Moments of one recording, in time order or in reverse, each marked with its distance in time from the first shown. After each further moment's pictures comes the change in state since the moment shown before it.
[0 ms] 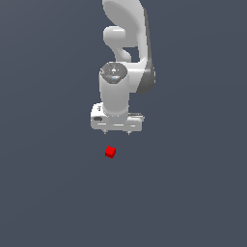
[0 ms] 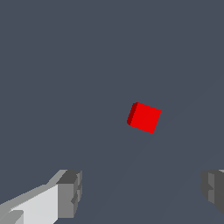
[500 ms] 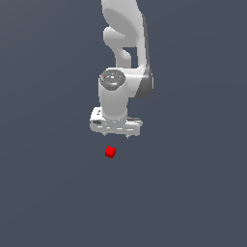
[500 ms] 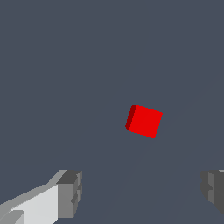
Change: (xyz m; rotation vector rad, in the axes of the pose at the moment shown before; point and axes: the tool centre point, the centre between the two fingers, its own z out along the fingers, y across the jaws) arm 0.005 0.004 0.017 0.002 0.005 0.045
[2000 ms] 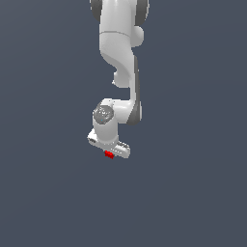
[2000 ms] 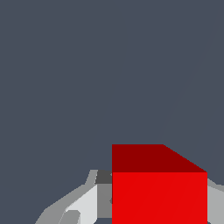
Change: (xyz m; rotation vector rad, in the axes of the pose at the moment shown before) arm 0.032 0.029 0.116 0.017 0.023 0.294
